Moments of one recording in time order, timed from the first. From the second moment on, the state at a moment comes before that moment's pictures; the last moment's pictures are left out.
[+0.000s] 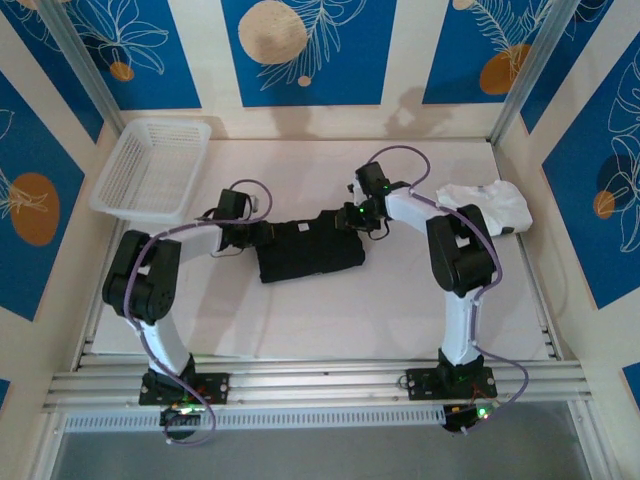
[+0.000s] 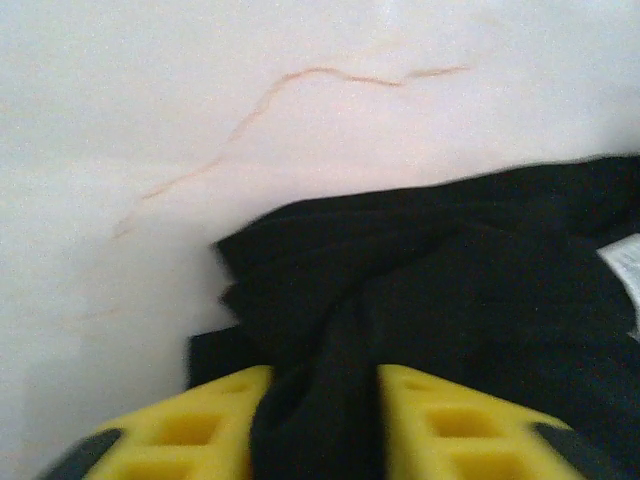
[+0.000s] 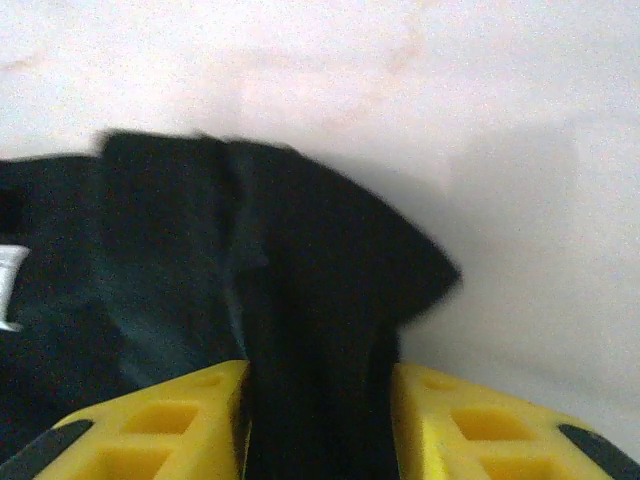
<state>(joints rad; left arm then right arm) -0.29 1.79 0.99 -0.16 0.21 -0.42 0.38 2.01 1.41 -0.56 -0.27 0.35</state>
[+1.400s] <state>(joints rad) -0.28 1.50 0.84 -0.20 0.31 -0.52 0.23 1.70 1.37 -0.78 -0.31 0.08</state>
